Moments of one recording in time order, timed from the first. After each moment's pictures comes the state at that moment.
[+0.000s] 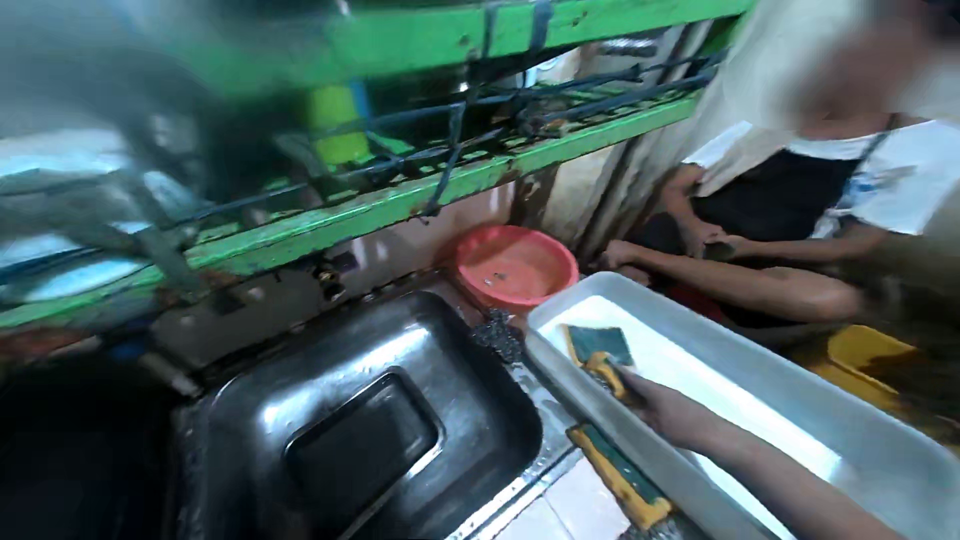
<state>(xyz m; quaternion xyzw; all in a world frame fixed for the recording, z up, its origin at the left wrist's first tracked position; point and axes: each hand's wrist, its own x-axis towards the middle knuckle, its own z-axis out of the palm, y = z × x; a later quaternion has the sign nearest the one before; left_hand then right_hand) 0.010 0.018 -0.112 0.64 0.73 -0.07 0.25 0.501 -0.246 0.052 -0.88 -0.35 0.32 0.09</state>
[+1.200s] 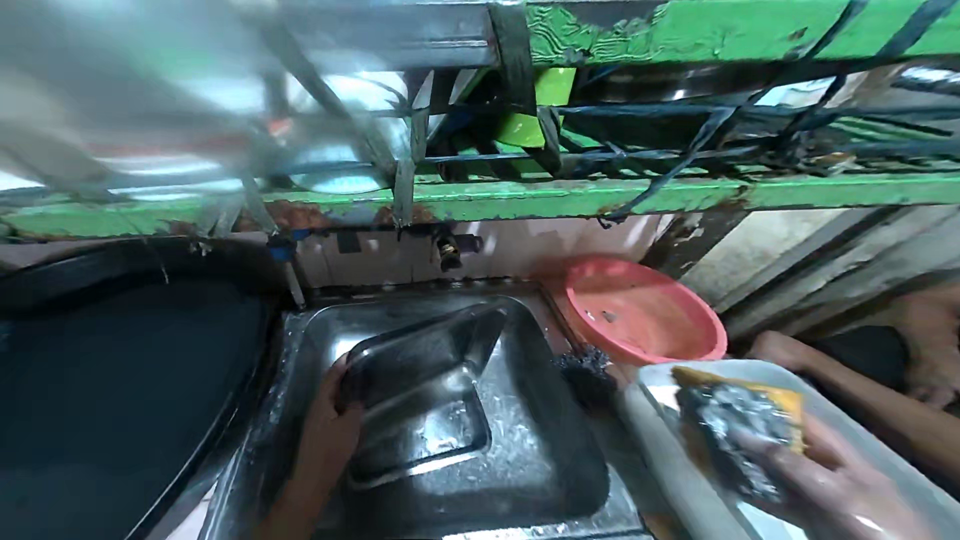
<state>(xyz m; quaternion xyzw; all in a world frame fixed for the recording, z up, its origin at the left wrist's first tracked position) 0.055 -0.039 0.107 0.60 0.64 0.31 0.36 0.443 -0.207 0.141 -0.74 -0.33 0.28 0.51</state>
